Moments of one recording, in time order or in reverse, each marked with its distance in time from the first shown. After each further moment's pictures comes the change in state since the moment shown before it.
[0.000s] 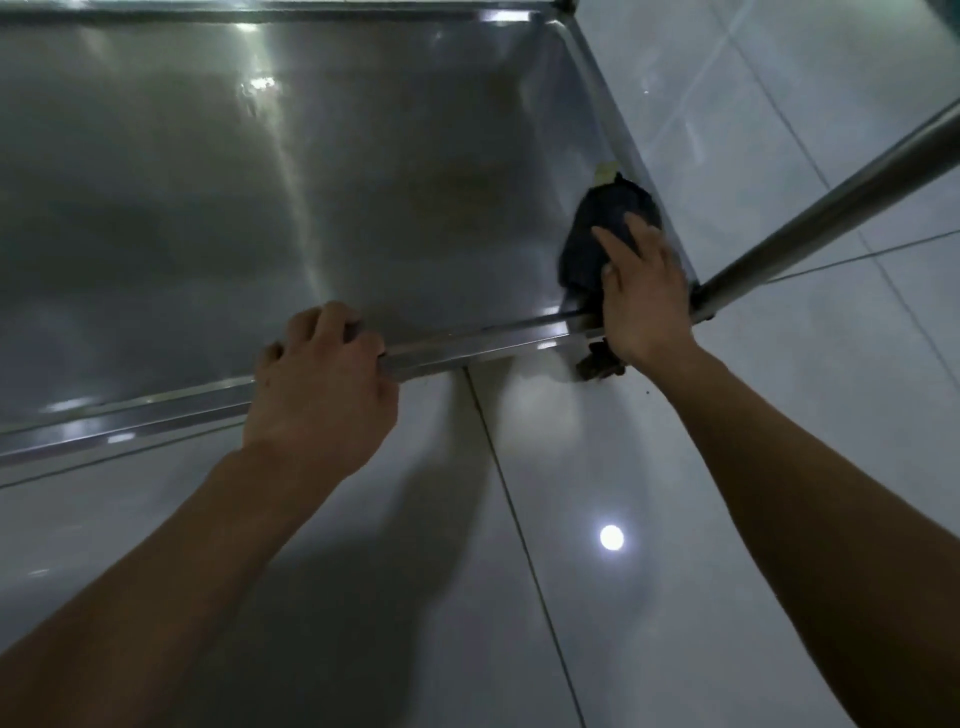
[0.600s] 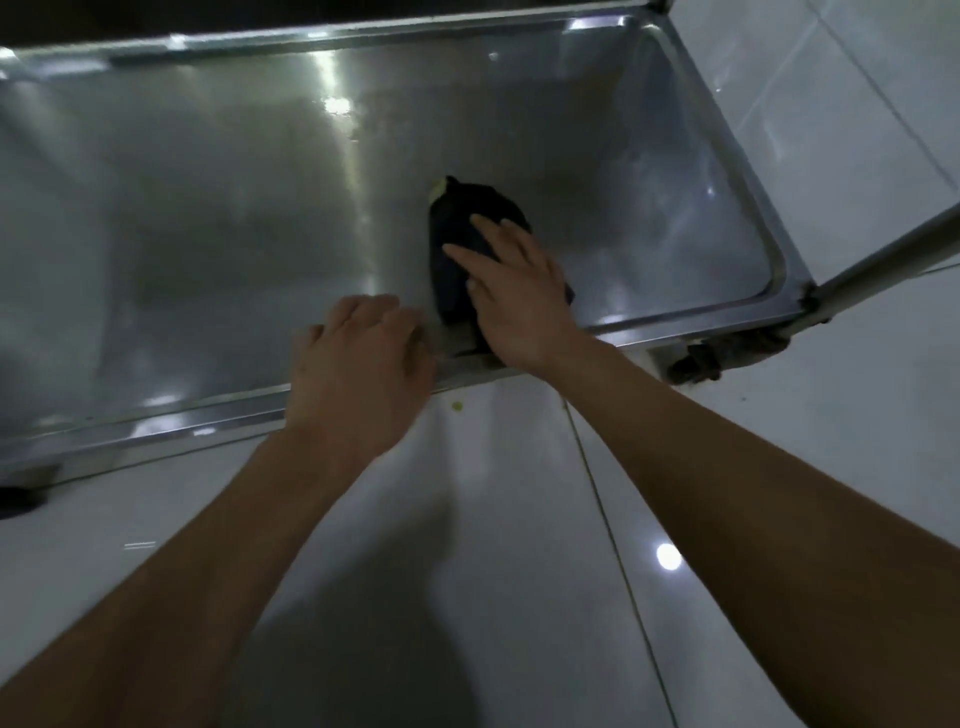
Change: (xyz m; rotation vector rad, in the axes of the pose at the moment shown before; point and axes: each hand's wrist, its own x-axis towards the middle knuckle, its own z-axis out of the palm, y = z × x) left_hand -0.003 -0.063 -0.021 -0.066 0.076 0.025; right_hand -0.011 -0.178 0.064 0.140 -0.171 -0.403
